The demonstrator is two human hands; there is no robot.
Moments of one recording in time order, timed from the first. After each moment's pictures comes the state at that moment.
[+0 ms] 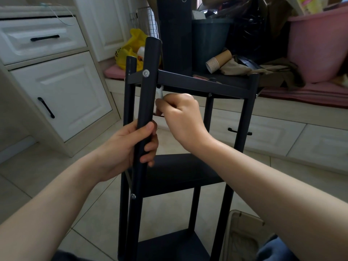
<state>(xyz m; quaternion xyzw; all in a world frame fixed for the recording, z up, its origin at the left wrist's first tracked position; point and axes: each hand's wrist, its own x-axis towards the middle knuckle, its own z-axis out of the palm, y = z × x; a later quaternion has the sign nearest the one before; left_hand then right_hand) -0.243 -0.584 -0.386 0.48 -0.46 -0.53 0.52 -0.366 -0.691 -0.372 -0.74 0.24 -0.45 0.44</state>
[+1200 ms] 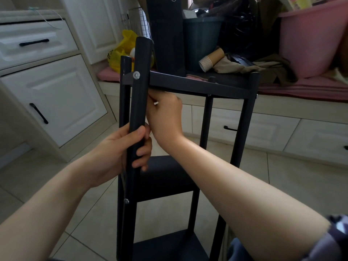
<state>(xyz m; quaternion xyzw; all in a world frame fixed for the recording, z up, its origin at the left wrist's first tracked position) -0.243 -0.586 -0.386 0.46 -0.49 -0.55 0.51 -0.332 -0.696 -0.385 -0.69 0.23 -0.57 0.38</state>
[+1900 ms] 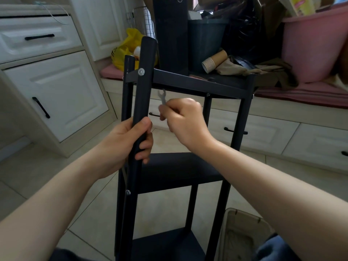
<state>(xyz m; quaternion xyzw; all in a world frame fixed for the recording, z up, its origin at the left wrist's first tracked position) -0.251 -0.588 -0.386 0.54 -0.46 -0.46 0.53 -0.379 -0.703 -0.387 -0.77 0.24 -0.44 0.39</state>
